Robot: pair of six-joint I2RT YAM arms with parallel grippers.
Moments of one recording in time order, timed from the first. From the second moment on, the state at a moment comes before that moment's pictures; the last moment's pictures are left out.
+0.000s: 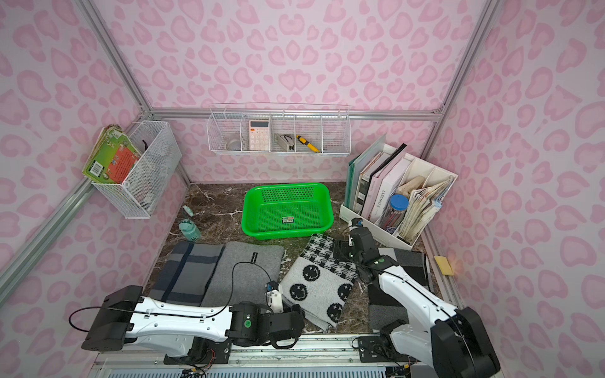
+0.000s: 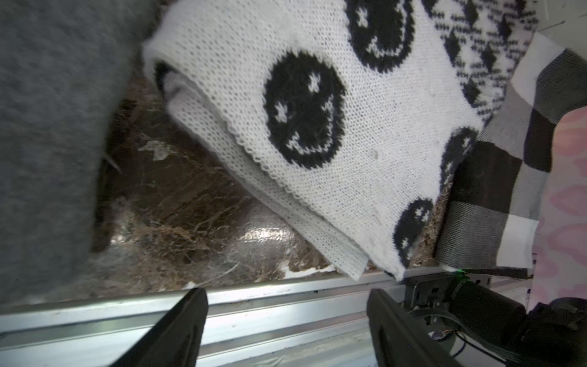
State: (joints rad) left arm -1.50 1.38 0.81 -0.53 -0.39 -1.65; right arm 0.46 1.24 0.65 -0.15 0.01 0.43
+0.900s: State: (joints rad) left arm -1.32 1.53 0.67 -0.09 -0.35 -1.66; right arm 0.46 1.36 0.48 0.04 0.05 0.54
